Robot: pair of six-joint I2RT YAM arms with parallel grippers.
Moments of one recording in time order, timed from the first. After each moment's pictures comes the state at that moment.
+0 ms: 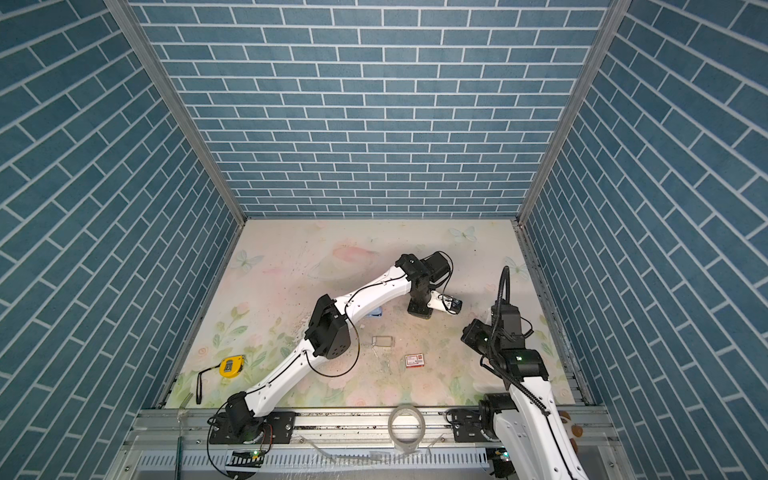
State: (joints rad) left arm -0.96 2.71 2.65 -1.33 0.16 0.93; right arm 0.11 0.63 0.48 -0.70 -0.27 0.69
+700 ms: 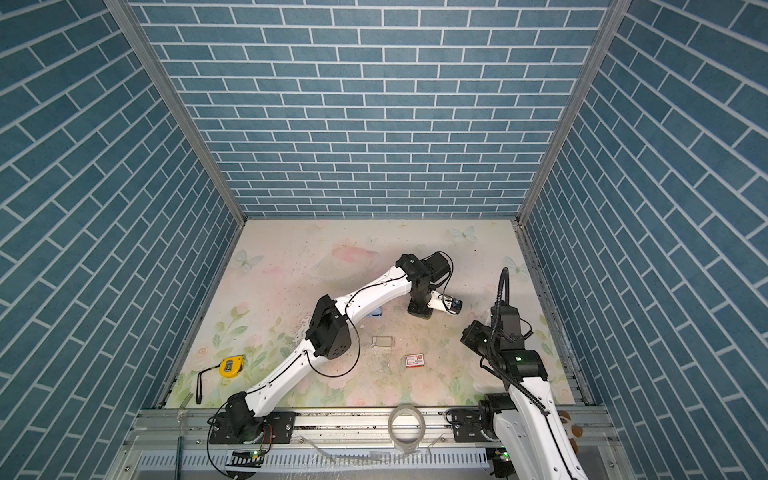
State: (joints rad) left arm -0.96 2.73 2.67 -1.34 0.16 0.93; right arm 0.11 0.63 0.47 -0.70 -0.27 0.69
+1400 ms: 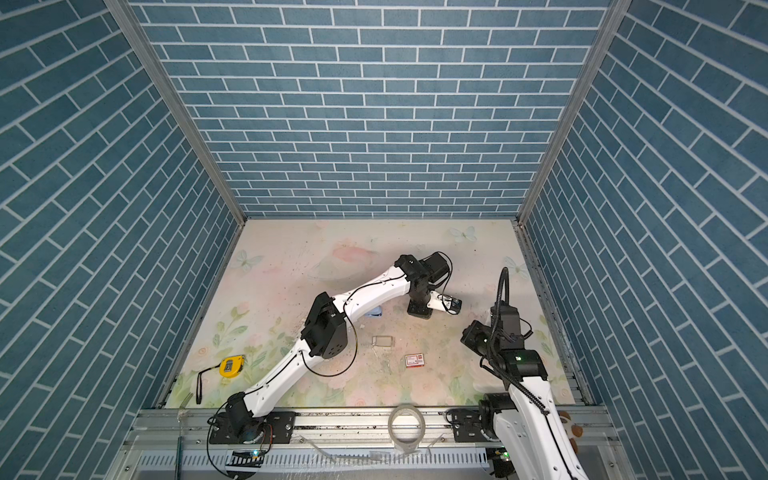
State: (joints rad) left arm -0.96 2.64 2.54 -1.28 0.17 0.89; right arm 0.11 0.63 0.47 -0.70 -0.27 0.69
